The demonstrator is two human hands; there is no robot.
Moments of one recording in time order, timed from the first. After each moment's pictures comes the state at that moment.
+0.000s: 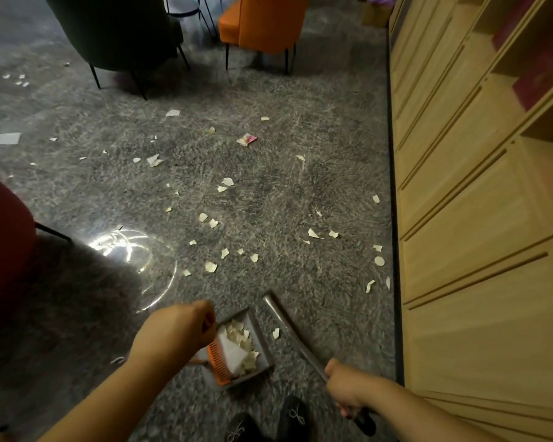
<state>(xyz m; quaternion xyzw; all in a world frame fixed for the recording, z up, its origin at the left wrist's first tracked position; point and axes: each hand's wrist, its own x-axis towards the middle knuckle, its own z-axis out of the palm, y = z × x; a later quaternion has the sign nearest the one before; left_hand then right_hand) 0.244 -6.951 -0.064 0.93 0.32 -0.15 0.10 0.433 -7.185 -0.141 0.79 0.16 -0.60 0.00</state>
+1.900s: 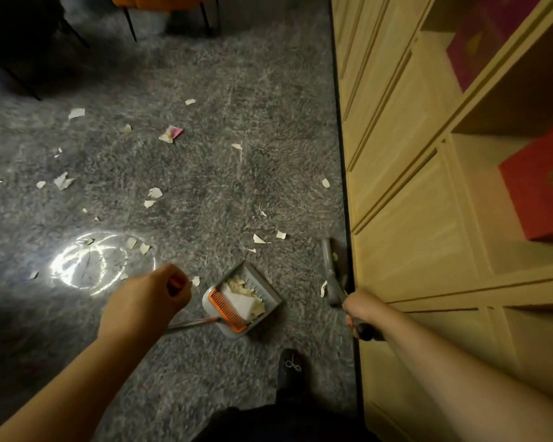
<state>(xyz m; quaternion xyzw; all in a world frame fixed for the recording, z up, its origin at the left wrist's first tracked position) 0.596 -6.923 -0.053 0.89 0.41 -0.07 0.17 0.822 -7.189 -0.140 0.82 -0.08 -0.53 -0.22</state>
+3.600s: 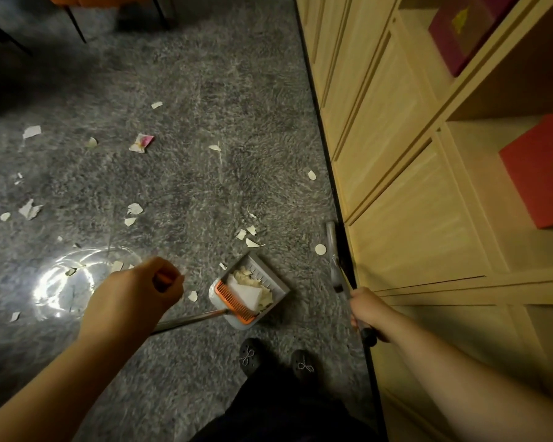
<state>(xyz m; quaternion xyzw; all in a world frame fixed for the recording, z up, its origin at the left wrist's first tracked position) 0.654 -6.856 -0.044 0.91 0.37 -0.04 0.20 0.831 -7.168 -0.177 0.79 -0.16 -0.50 -0.31</state>
